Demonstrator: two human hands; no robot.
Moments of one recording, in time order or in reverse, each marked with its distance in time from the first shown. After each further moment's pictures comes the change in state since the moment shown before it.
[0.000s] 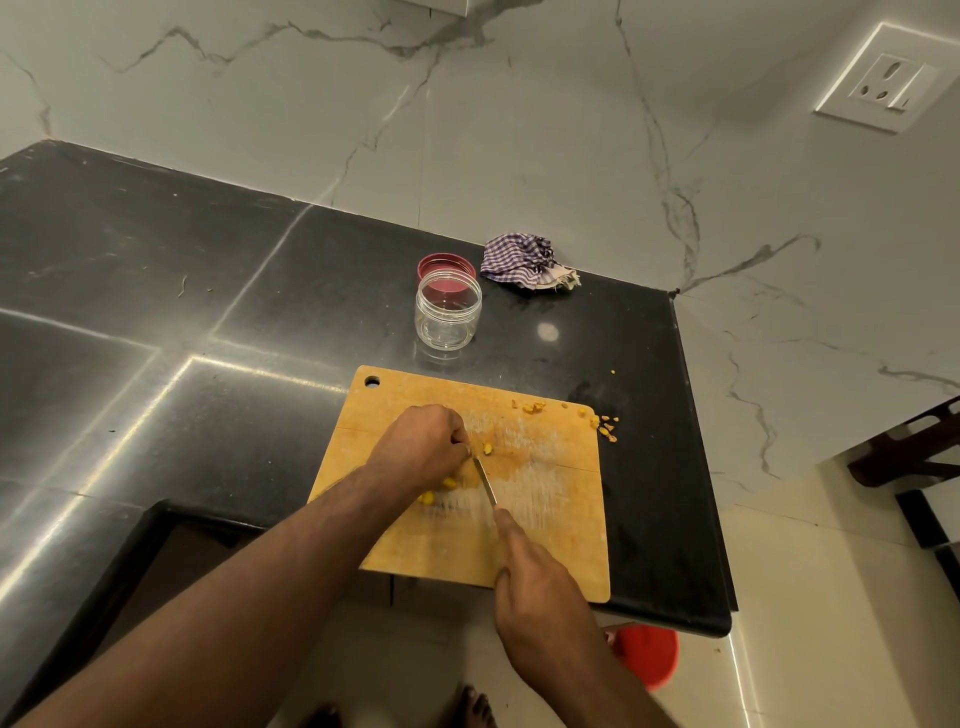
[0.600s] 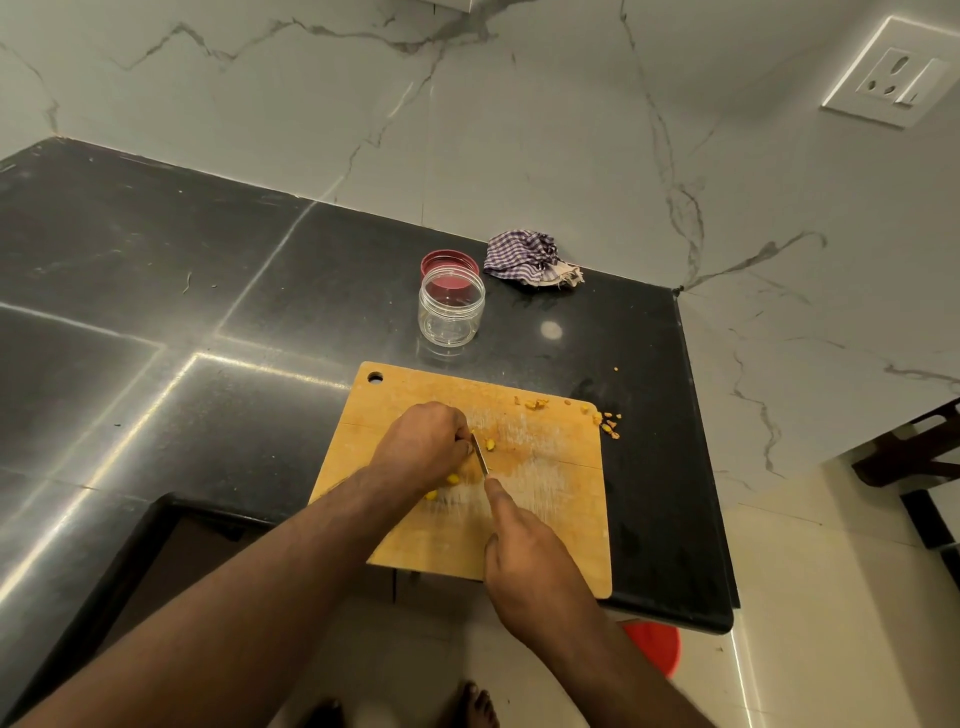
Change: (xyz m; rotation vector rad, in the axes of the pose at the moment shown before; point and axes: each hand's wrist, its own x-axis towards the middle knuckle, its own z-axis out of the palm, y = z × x) left_hand -0.002 0.001 0.002 0.062 0.031 0.032; right_hand 0.026 -0.012 -0.004 -0.101 -0.032 -0.044
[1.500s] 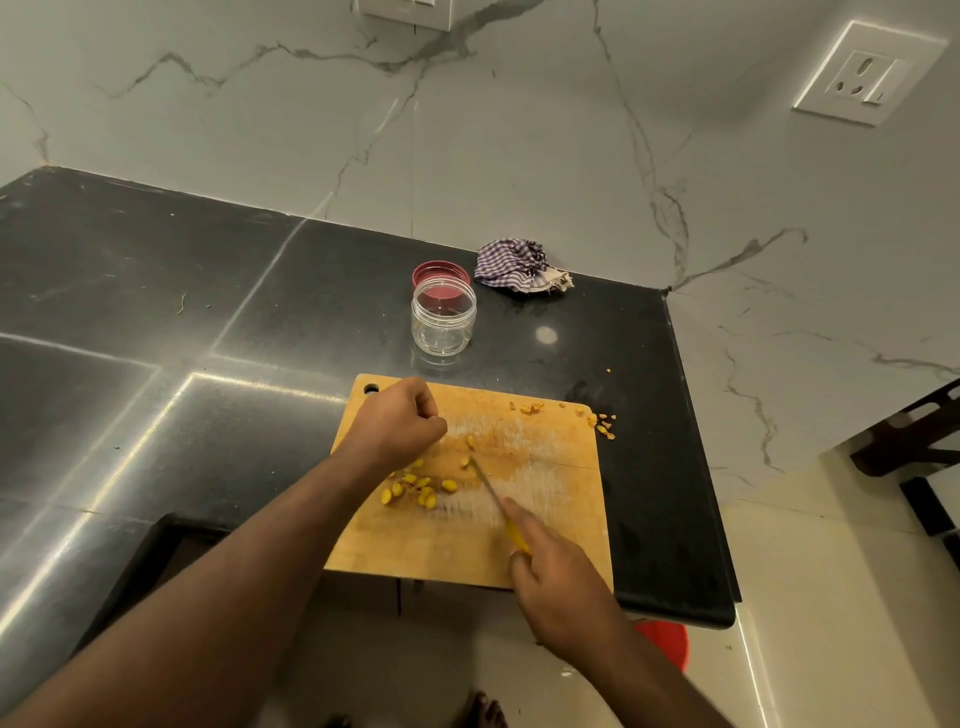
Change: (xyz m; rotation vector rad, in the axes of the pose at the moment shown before) left_hand -0.002 -0.013 -0.038 -0.284 0.091 -0.115; right_hand -0.014 0.028 -0.007 0.157 -0.002 0.011
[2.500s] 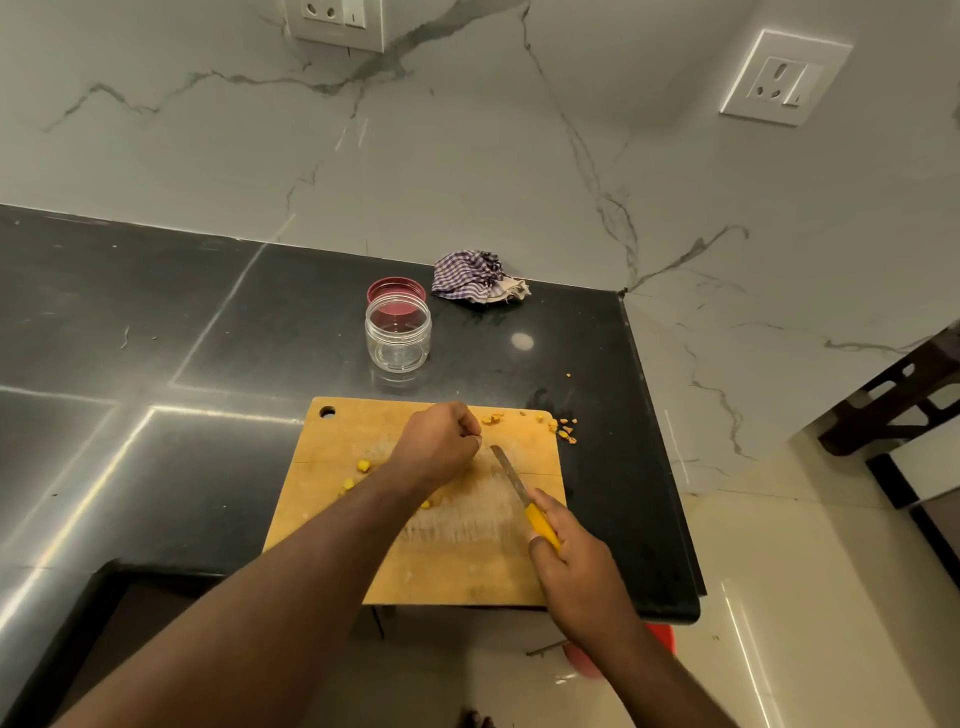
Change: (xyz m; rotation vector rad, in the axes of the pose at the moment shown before) left_hand 0.015 0.057 0.065 0.010 -0.108 0.064; right_hand -0.001 0.033 -0.031 0.207 0.195 0.147
